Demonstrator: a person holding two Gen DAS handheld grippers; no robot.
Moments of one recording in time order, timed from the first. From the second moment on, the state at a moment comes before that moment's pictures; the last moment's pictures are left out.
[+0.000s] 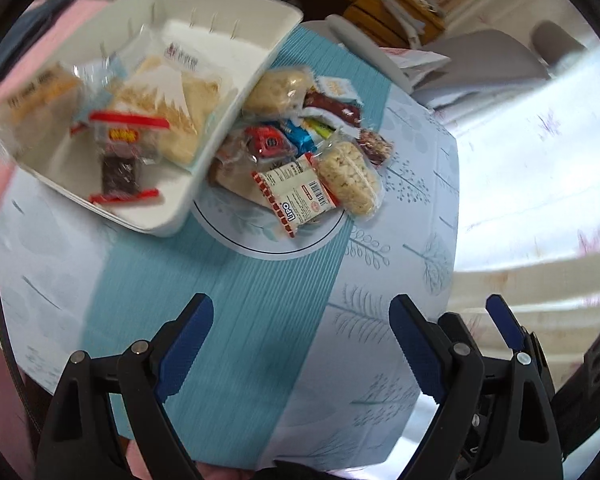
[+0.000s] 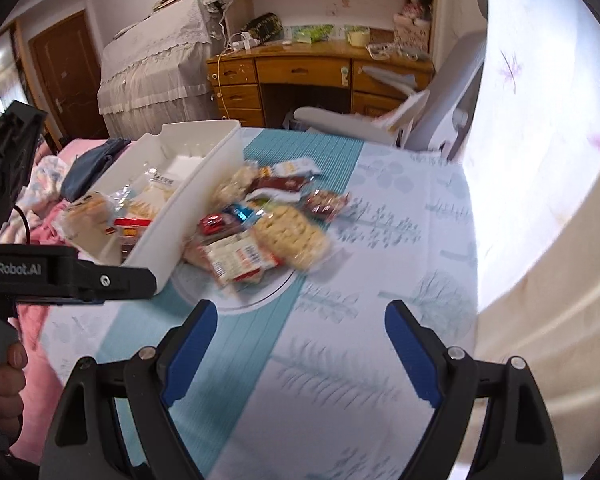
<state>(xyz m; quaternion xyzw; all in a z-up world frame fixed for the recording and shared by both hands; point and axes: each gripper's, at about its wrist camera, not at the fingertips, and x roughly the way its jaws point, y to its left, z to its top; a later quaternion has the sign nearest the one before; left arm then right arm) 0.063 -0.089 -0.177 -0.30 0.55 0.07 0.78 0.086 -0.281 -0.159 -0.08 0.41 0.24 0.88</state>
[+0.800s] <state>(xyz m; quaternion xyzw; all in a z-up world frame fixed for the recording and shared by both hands) 0.154 -0.076 -0.278 -0.35 0.56 0.25 0.71 0.175 -0.240 -0.245 -0.16 0.37 0.32 0.86</state>
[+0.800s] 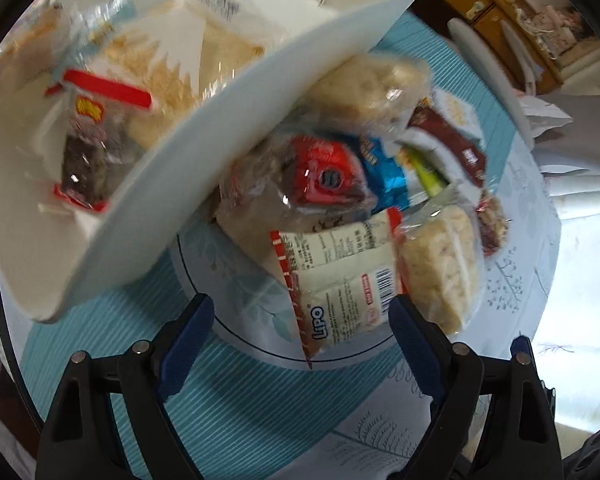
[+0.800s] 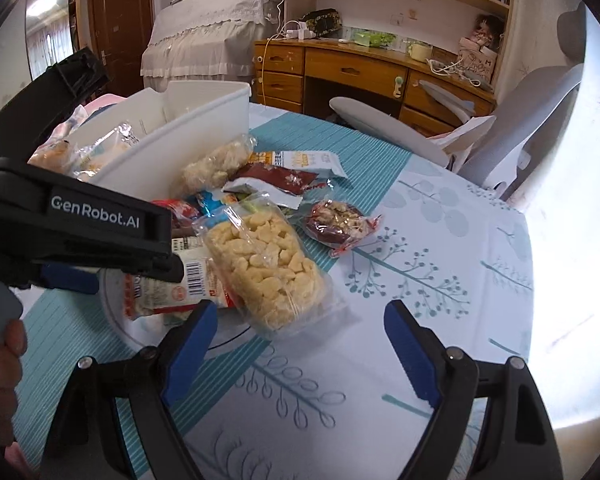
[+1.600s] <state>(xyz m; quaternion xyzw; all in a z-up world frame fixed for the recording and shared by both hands) 0.186 -0.083 -0.270 -0.36 0.57 0.20 0.71 0.200 -0.212 -0.273 -0.15 0.43 0.32 0.83</state>
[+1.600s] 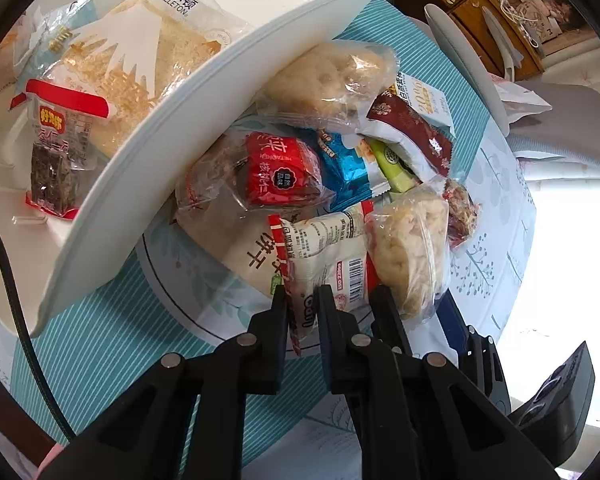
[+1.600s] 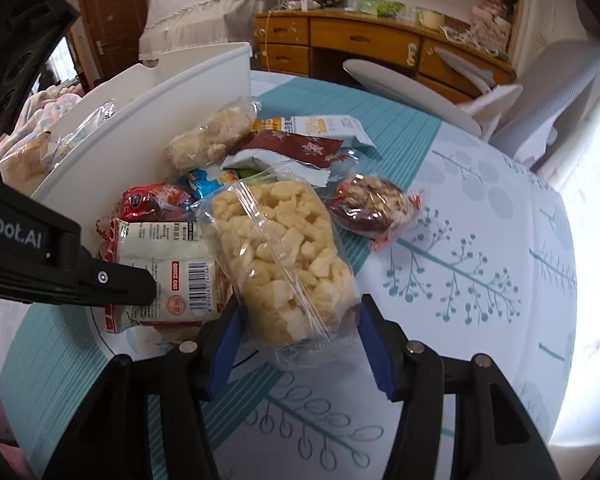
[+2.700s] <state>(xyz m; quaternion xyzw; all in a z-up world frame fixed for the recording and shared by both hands) 0.088 -0.074 -0.082 -0.26 0.49 0.10 0.83 0.091 -0.260 -0.157 0.01 0.45 0.26 0.85</state>
